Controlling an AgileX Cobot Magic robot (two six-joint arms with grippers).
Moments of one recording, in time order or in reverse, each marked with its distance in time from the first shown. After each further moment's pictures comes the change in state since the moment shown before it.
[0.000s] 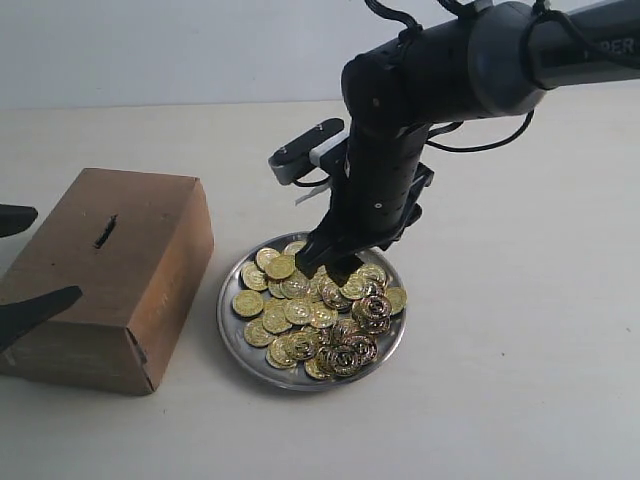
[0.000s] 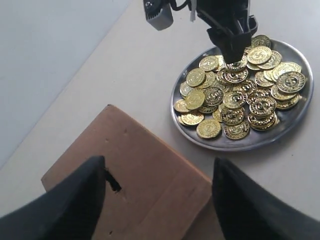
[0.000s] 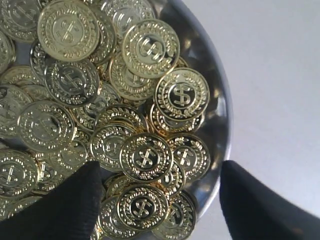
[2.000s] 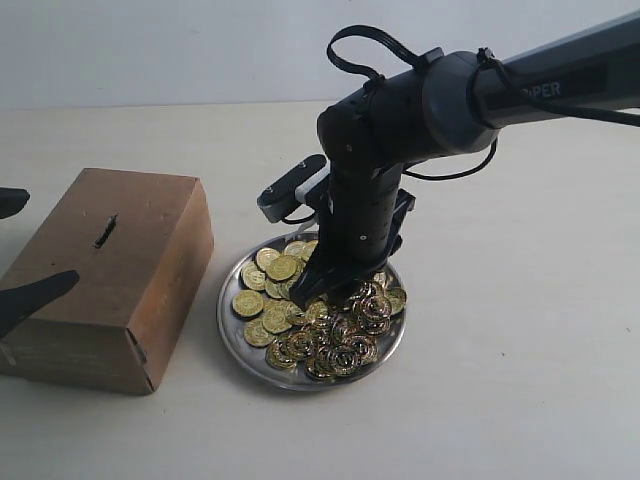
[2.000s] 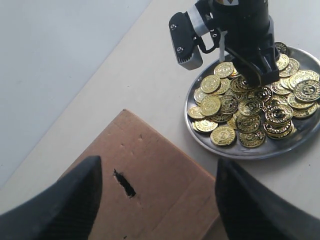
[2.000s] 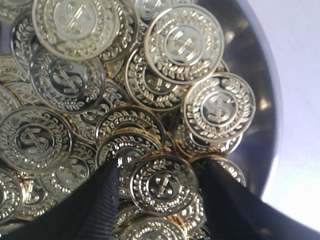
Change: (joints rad) left arm 0.000 0.000 0.000 -0.007 -0.047 0.004; right arm 0.035 0.091 -0.004 -0.036 -0.037 -0.004
